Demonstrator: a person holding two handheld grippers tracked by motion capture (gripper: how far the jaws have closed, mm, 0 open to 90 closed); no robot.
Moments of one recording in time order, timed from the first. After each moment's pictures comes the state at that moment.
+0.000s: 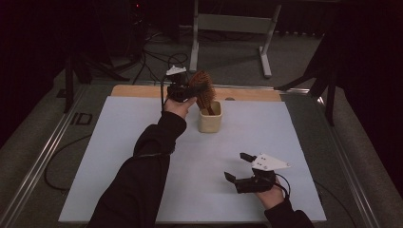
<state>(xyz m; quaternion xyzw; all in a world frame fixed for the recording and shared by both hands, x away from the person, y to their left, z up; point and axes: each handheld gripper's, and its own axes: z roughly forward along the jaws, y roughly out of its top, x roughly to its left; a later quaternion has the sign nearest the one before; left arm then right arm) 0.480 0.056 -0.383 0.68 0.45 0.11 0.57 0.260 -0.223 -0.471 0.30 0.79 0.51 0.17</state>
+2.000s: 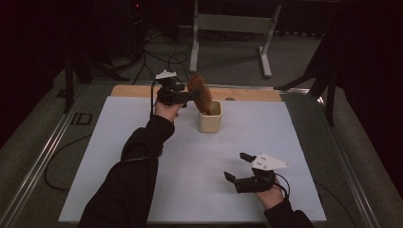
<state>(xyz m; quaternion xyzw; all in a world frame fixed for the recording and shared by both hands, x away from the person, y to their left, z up) 0.475 0.090 -0.397 0.70 0.43 0.10 0.56 0.260 -0.222 -0.472 0.31 0.78 0.51 0.17</state>
